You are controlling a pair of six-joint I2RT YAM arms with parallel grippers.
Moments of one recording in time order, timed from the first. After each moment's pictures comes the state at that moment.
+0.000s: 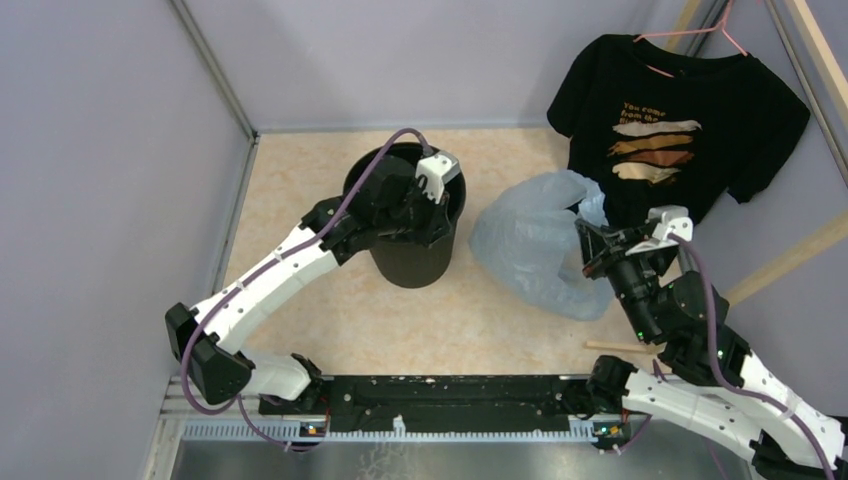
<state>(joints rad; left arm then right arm) -0.77 1.36 1.40 -0.60 0.19 -0.13 1.01 0.41 0.82 -0.26 0.70 0.11</state>
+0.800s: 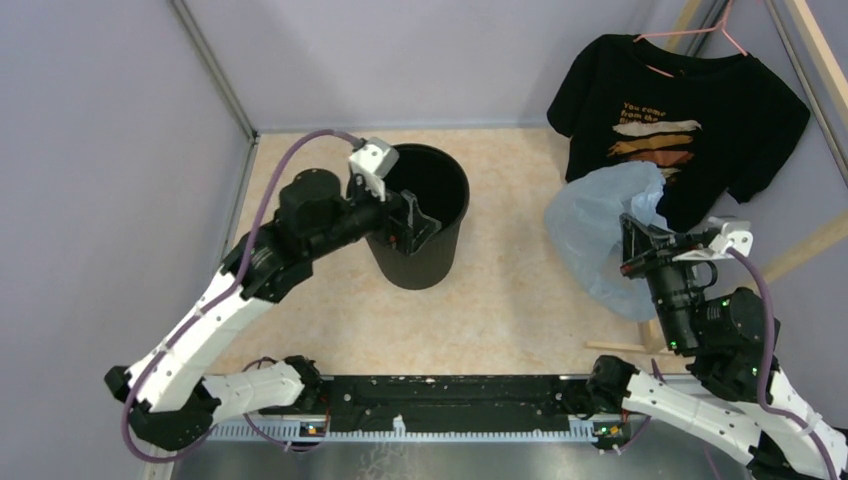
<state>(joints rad) -0.79 1.10 1.40 -0.59 0.13 -0.22 1.01 0.31 0.90 -0.28 0.84 0.00</state>
